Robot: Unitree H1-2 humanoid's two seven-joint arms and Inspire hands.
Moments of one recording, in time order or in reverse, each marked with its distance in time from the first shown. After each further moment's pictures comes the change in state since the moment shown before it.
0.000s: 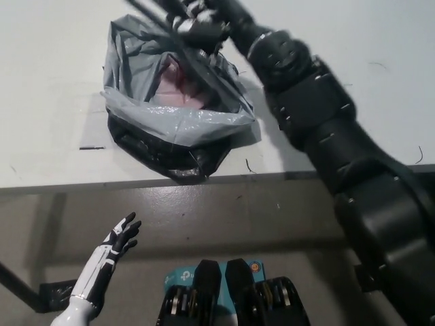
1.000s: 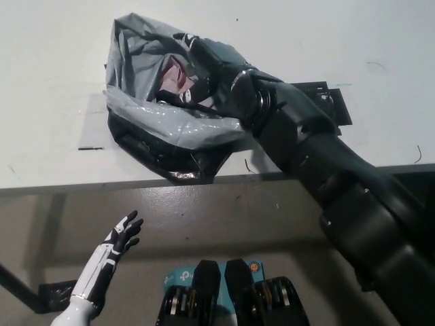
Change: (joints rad) left_arm 0.002 0.000 -0.004 -0.023 0.000 0.001 -0.006; right_arm 0.000 0.008 0.357 0.108 -0.274 -0.101 -0.119
